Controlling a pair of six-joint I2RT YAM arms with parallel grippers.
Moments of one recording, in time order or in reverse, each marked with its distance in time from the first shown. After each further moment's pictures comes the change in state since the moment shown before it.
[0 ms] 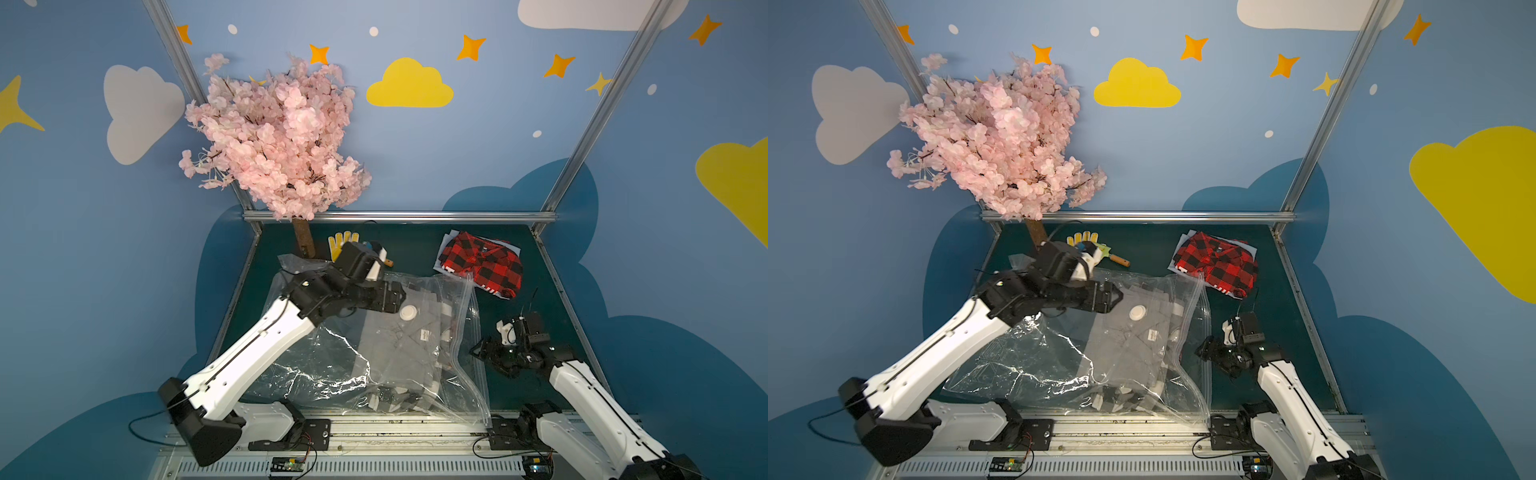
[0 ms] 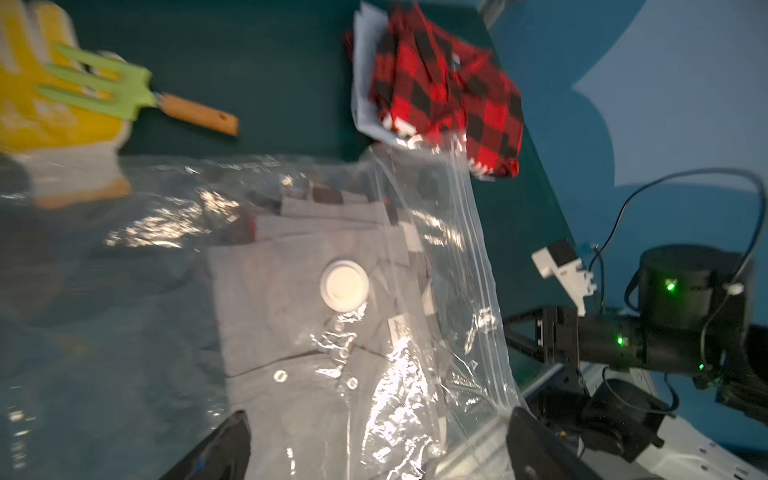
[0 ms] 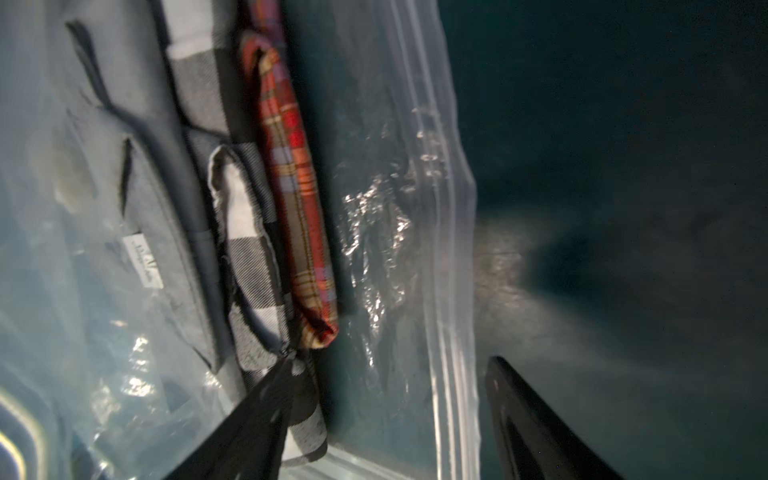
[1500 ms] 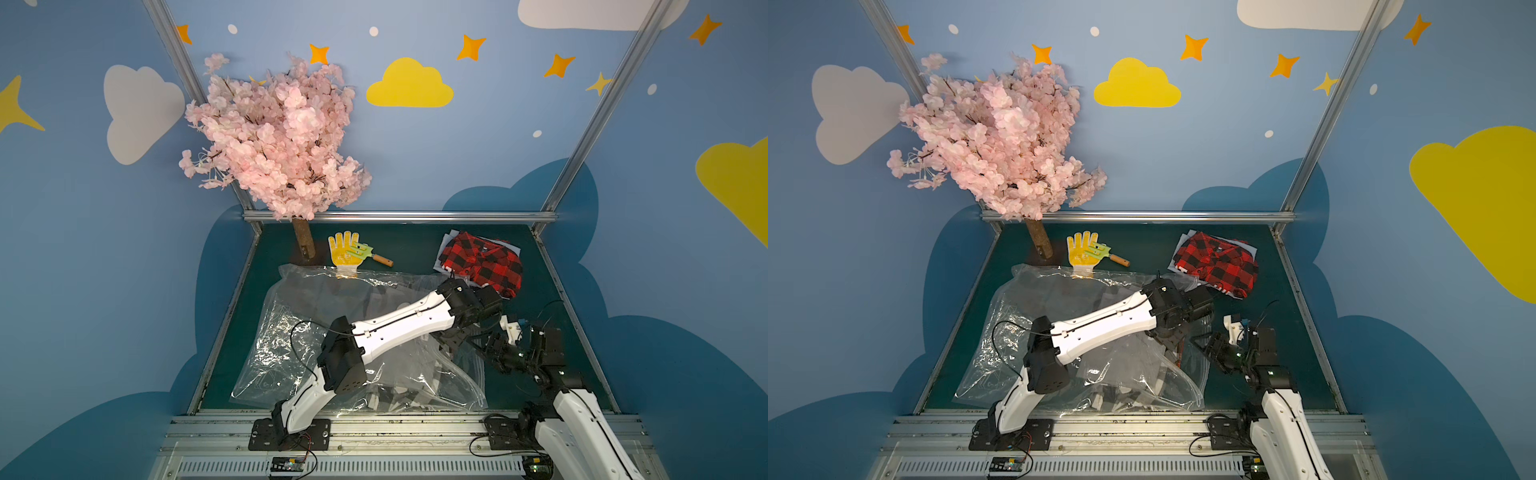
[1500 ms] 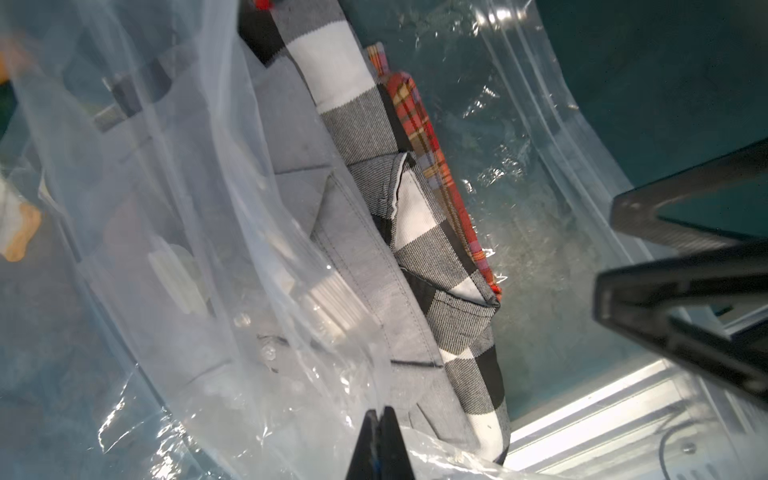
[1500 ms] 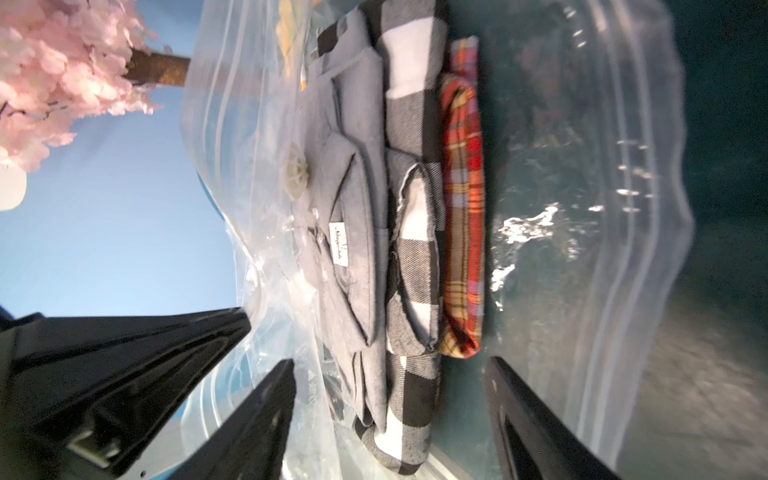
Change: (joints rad) left arm -0.383 0.831 0.801 -0.600 -0.336 0.073; right arm -0.117 -0.185 -0.155 0.315 -0.438 0.125
